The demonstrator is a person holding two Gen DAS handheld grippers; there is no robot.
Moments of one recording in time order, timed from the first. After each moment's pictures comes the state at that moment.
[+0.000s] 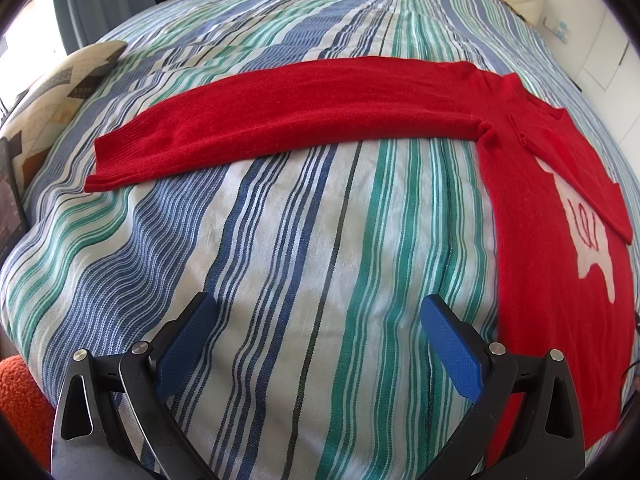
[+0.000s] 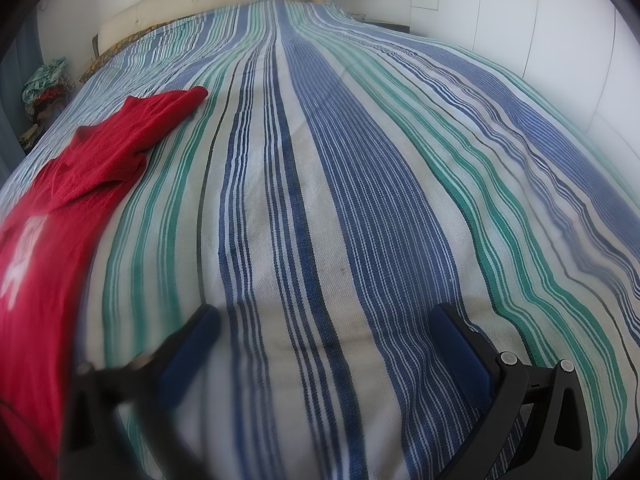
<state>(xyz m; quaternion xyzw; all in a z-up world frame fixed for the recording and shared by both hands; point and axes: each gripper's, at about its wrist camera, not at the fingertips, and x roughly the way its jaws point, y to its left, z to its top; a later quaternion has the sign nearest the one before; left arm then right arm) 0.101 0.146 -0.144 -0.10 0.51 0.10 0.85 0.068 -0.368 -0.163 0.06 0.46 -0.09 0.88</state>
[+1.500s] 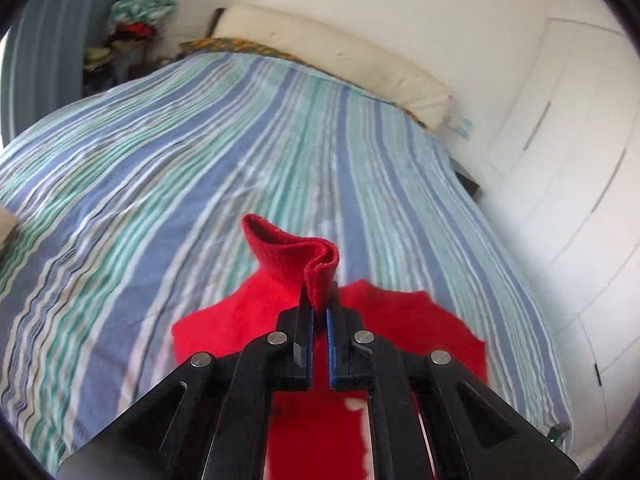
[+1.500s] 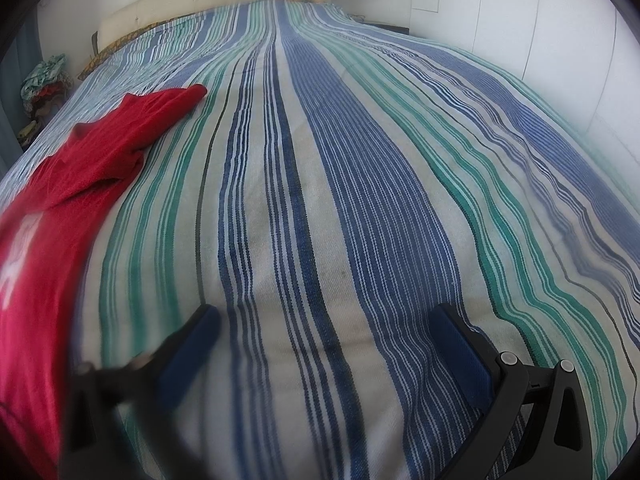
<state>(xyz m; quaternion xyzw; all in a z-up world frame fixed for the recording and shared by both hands) 0.253 0.096 0.046 -0.17 0.33 -0.08 0.93 0.073 -0.369 -0.166 0.05 0.46 -0.09 0.88</state>
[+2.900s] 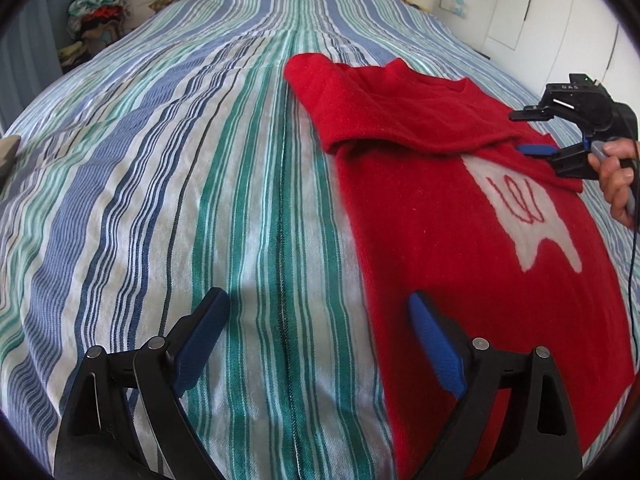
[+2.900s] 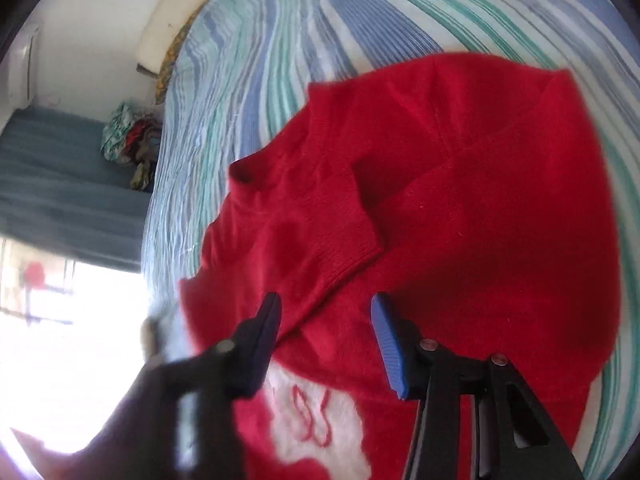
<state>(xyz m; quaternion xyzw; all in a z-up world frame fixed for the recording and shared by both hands) 0.136 0.086 -0.144 -0.04 0.46 -0.06 0.89 0.287 -0.214 -0.147 0.37 0.56 0.13 0.74</state>
